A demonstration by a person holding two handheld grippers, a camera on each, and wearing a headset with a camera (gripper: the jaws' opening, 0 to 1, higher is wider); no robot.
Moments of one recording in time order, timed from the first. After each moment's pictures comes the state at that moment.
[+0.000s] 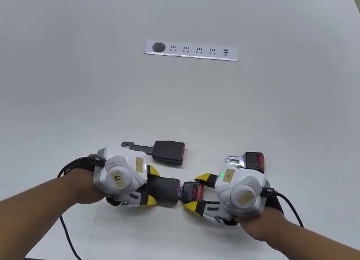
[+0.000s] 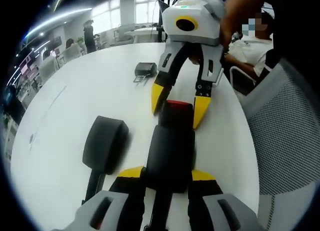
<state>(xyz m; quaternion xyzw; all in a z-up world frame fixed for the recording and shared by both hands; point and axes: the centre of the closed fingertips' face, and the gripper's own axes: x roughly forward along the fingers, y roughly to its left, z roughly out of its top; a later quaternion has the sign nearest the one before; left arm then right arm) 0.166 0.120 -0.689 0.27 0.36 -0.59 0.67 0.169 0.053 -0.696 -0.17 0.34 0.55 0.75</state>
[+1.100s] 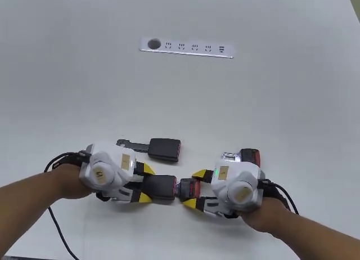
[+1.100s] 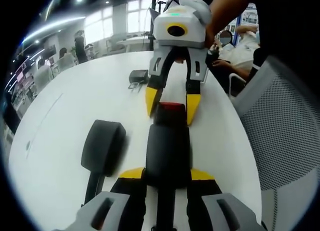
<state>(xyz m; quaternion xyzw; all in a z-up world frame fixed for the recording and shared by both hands) 0.160 0.122 -0.689 0.26 0.32 -0.63 0.66 0.163 0.056 -0.691 -0.22 0.31 0.59 0.71</state>
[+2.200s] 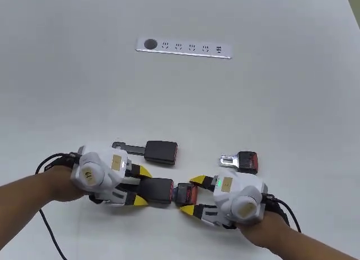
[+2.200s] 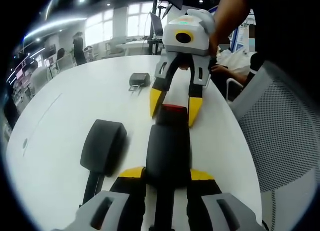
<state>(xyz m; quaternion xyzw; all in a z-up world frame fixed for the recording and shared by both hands) 0.162 0.120 -0.688 0.23 0.31 -0.64 0.66 0.157 0.055 -0.681 -0.20 0.30 0.57 0.74</state>
